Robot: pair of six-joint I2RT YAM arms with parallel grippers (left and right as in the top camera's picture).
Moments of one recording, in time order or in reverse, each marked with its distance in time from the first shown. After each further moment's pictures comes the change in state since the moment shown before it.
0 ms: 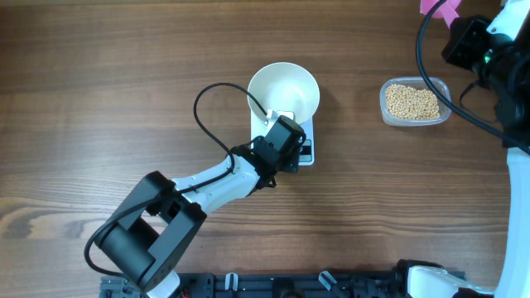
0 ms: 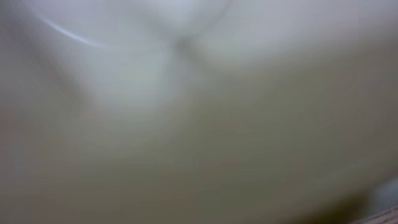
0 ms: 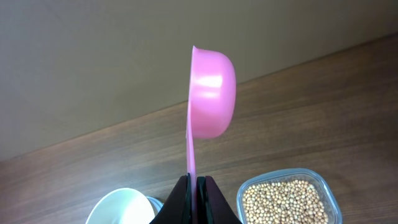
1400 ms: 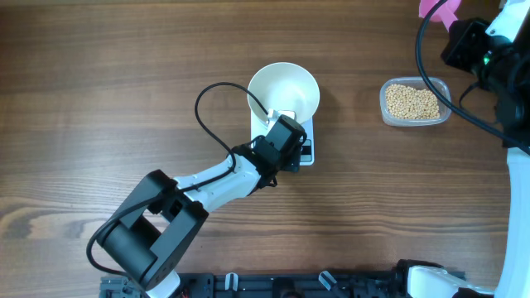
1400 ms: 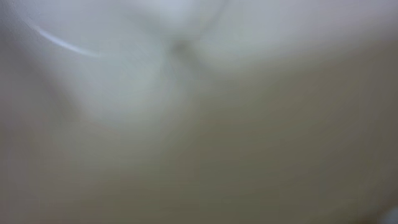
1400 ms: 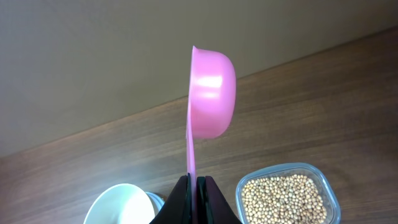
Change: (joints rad) left arm 0.000 0.013 0.007 0.015 0.000 0.000; right arm 0.000 0.000 0.000 -0.020 0.000 0.000
